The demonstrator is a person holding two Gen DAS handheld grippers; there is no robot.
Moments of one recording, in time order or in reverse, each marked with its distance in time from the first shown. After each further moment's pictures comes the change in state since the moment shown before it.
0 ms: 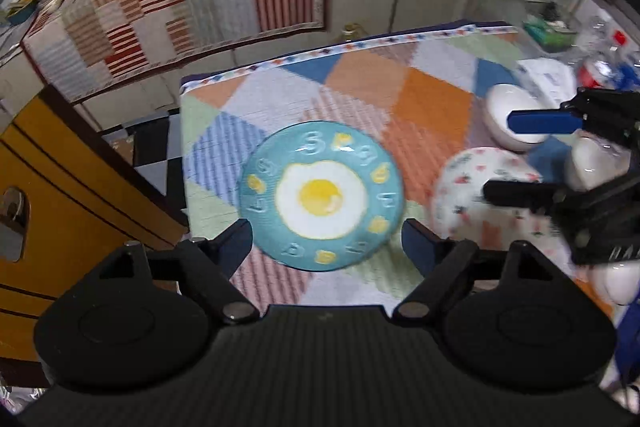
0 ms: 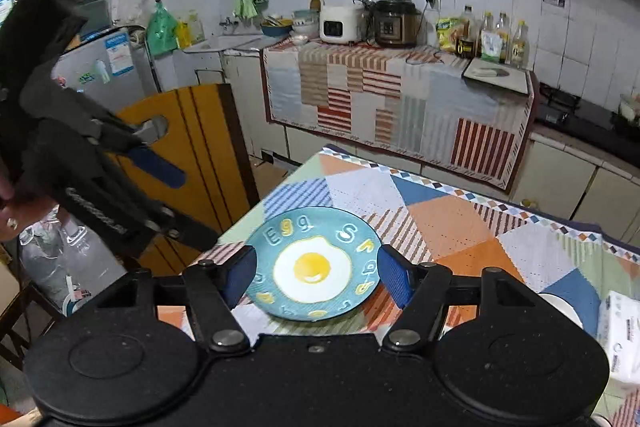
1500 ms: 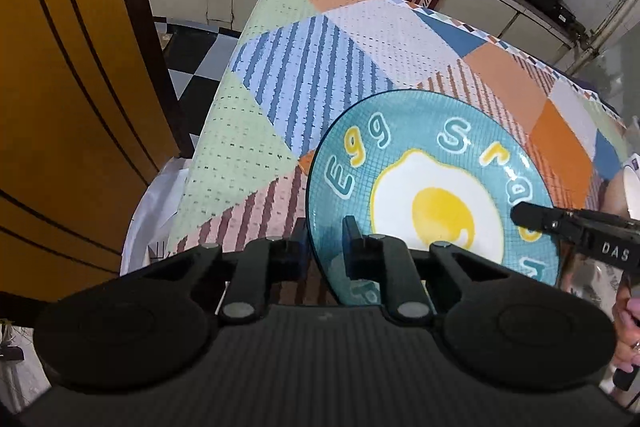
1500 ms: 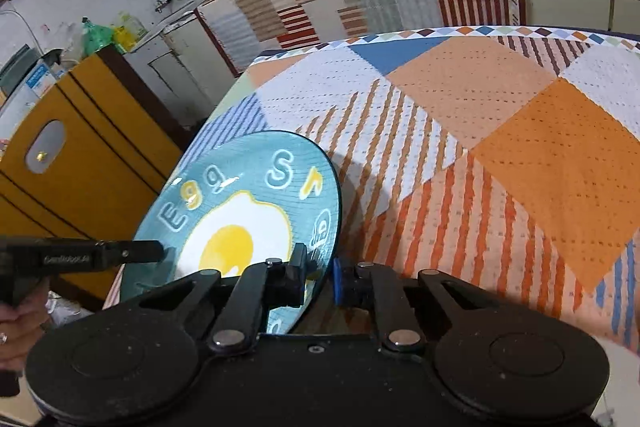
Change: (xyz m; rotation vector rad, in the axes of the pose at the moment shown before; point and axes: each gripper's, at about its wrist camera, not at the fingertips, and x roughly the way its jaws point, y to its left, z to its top) left arm 0.154 0.084 -0.059 -0.462 0.004 0.009; right arm 0.191 -0.087 -0.062 0.374 0.166 0.100
